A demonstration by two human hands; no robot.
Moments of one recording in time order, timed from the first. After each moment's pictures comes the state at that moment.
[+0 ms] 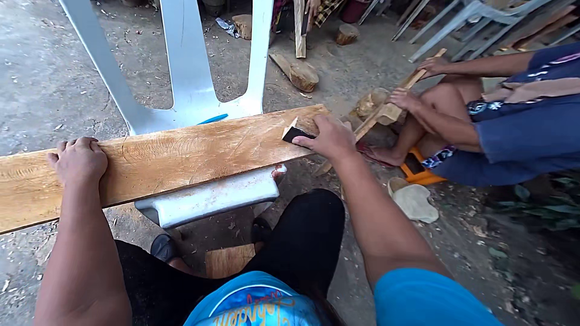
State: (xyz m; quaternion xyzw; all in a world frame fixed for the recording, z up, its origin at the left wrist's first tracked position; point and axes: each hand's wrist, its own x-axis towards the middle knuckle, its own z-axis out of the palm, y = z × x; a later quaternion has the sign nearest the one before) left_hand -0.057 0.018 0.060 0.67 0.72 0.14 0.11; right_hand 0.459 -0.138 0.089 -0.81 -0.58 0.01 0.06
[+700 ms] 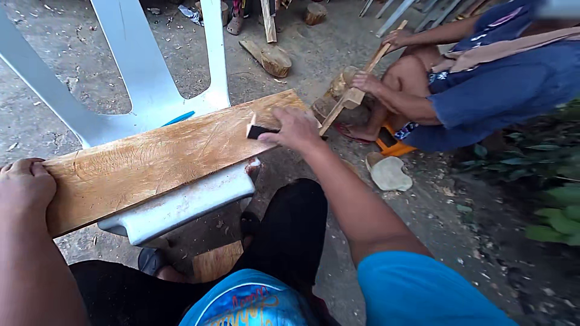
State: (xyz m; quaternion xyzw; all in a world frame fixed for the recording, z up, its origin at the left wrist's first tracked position) left_hand -0.088 0.045 0.021 0.67 0.72 0.17 0.11; right_hand 0.444 -0.147 0.086 -0.79 -0.61 0.00 0.07
